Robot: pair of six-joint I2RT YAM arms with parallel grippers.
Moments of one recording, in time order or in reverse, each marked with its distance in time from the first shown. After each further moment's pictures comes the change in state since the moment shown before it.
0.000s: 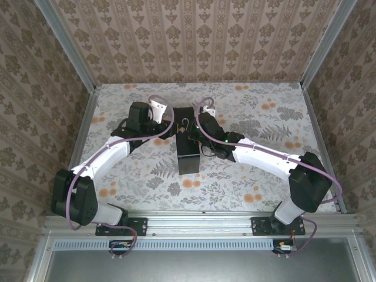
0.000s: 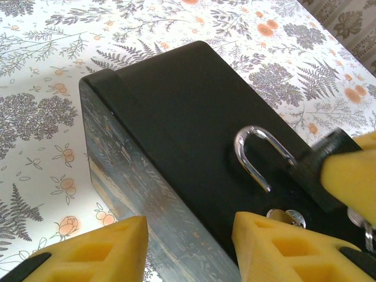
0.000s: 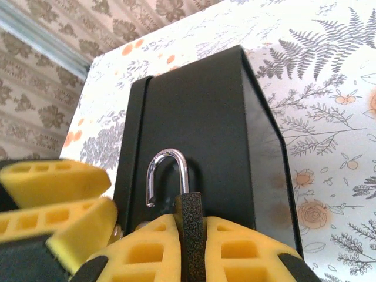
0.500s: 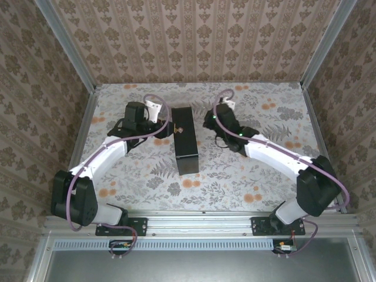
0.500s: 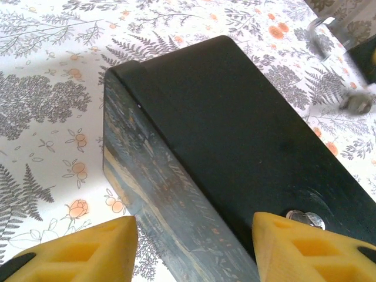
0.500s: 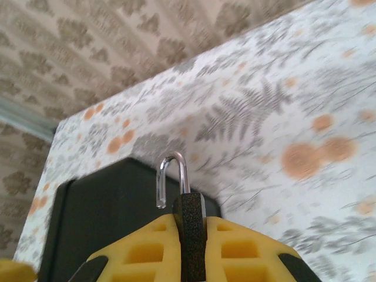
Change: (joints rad) left arm 0.060 -0.010 0.001 -0.037 0.014 -0.041; right arm -0.201 -0.108 -0.075 0.010 0.014 -0.059
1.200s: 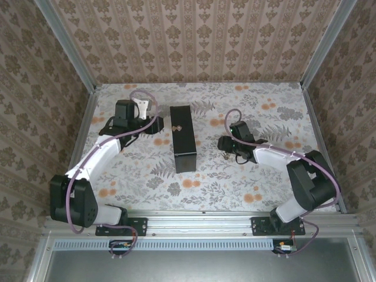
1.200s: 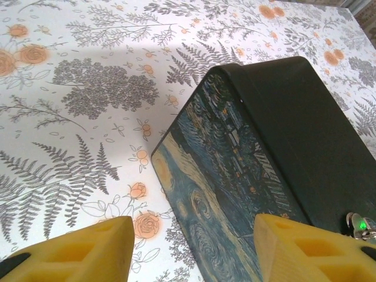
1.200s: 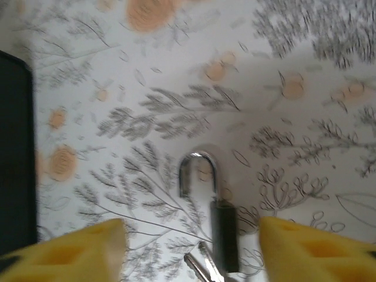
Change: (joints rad) left arm 0.100 -0.030 0.023 -0.075 -0.076 -0.060; right arm -0.163 0.048 -0.280 -0.027 -0.285 -0.198
